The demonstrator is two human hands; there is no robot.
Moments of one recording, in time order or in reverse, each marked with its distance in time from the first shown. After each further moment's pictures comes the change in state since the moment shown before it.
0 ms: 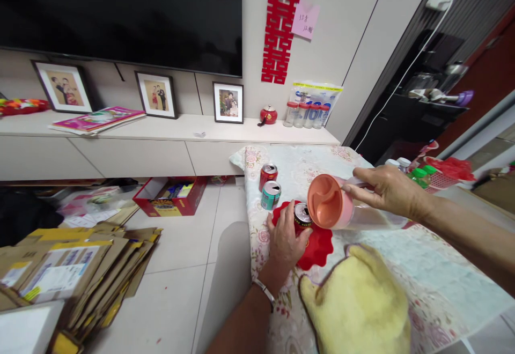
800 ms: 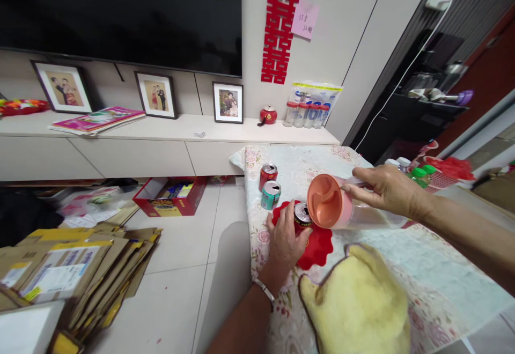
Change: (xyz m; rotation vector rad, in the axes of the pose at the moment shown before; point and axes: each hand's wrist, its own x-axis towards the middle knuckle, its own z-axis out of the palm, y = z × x) left_hand 0.001 0.001 -0.002 -0.022 -0.008 -0.012; right_hand 0.001 -0.001 -0.001 0.006 -0.001 -0.010
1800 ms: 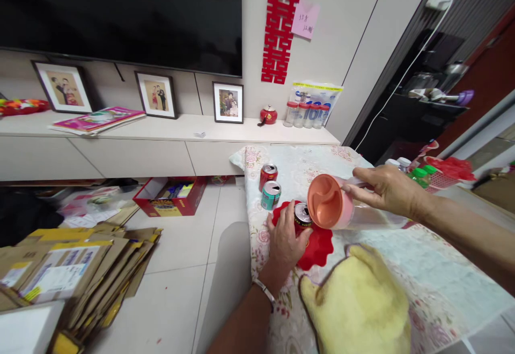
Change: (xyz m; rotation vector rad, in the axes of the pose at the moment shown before) left_hand 0.000 0.000 0.000 -0.019 -0.002 0.003; right_hand 0.000 0.002 0.001 -0.036 -0.002 -0.015
